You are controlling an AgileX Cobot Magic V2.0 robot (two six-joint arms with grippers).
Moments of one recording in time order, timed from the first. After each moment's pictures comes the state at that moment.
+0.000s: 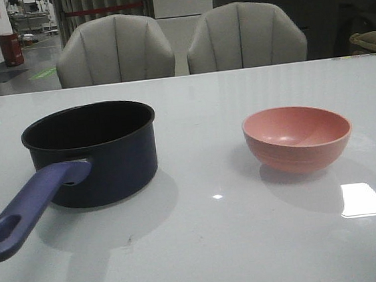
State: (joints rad) left arm 0.09 1.58 -1.06 -0.01 0.83 -0.13; right arm 0.44 0.17 -0.12 0.45 0.02 -0.42
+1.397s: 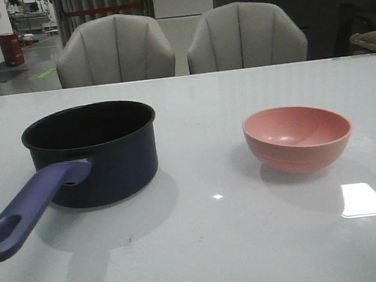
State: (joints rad) left arm 0.11 1.90 -1.30 -0.05 0.95 -0.09; right arm 0.44 0.17 -0.12 0.45 0.02 -0.42
